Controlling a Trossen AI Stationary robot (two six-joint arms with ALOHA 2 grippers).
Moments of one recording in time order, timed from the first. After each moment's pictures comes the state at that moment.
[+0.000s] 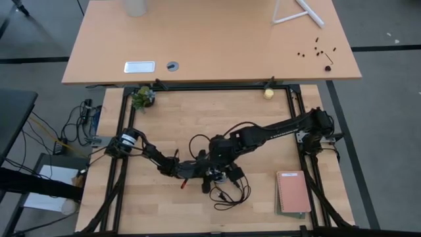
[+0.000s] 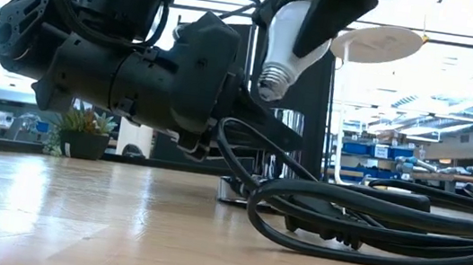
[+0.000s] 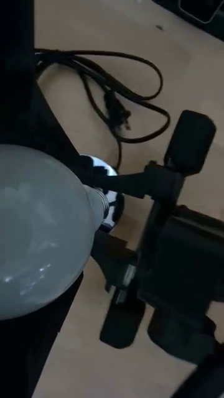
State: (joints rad) left arm -0.34 2.13 0.78 1.13 -0.44 -0.26; right arm 0.19 1.86 1.60 -0.87 -0.10 -0.23
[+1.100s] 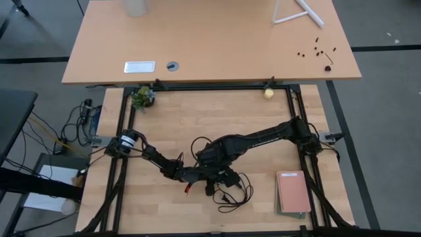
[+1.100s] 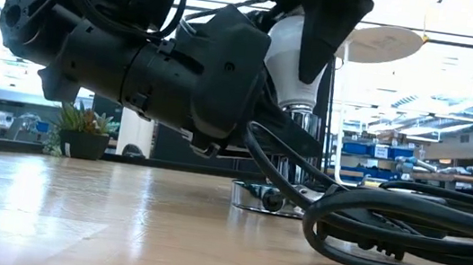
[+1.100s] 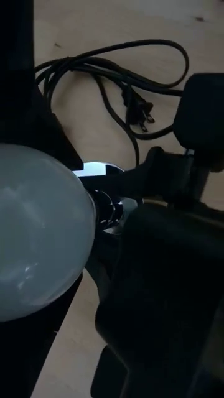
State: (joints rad) left arm -0.37 2.13 0.87 0.97 -0.49 -0.24; right arm 0.22 2.12 1.93 -1.21 -0.11 -0.21
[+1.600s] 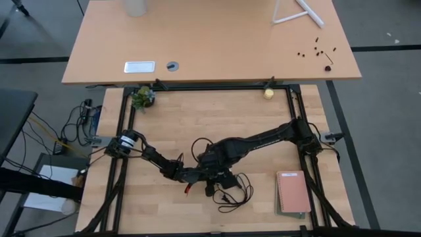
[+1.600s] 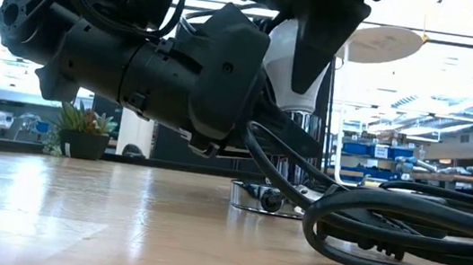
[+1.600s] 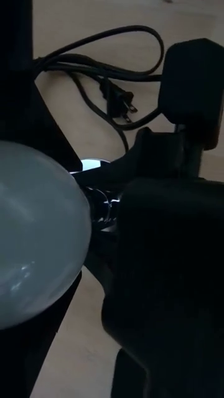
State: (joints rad) left arm -0.38 2.13 0.87 0.97 -0.50 -0.24; right arm 0.24 2.12 1.87 -1.16 -0.08 -0.04
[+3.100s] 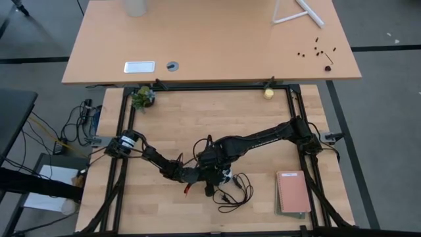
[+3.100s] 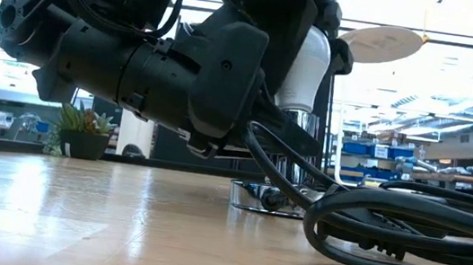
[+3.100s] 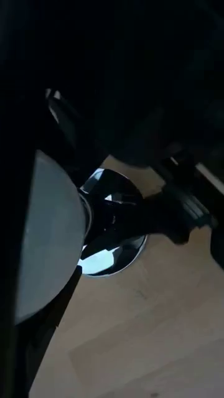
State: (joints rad) left arm -0.38 2.13 0.87 1.00 -0.51 -0.24; right arm 0.21 2.12 1.87 -1.16 -0.06 0.84
